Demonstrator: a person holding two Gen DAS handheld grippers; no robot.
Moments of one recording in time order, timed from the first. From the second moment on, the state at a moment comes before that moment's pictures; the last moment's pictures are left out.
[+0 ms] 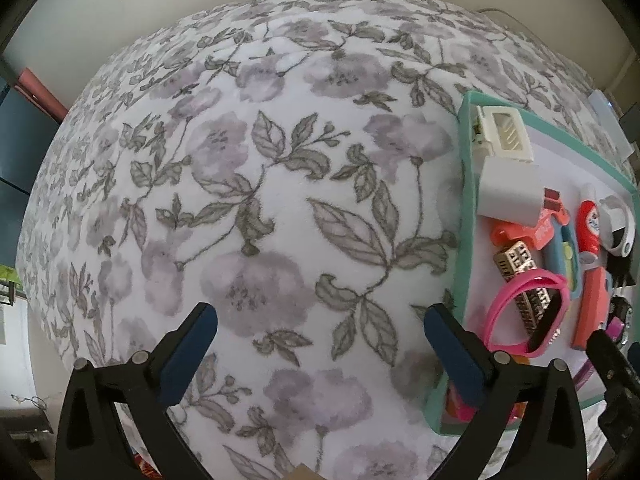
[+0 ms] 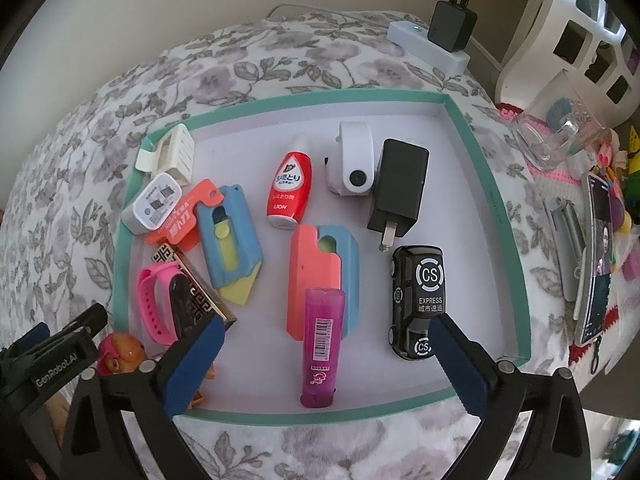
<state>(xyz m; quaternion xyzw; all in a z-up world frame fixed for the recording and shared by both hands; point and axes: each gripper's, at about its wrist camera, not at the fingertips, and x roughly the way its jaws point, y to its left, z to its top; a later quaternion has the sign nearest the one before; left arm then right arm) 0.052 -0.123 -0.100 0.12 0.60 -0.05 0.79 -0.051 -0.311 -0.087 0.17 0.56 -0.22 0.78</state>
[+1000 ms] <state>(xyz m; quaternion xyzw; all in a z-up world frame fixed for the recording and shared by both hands) 0.007 -0.093 -0.061 0.15 0.56 -0.06 0.81 -0.090 -0.276 -0.058 0.16 0.53 -0.21 0.81</state>
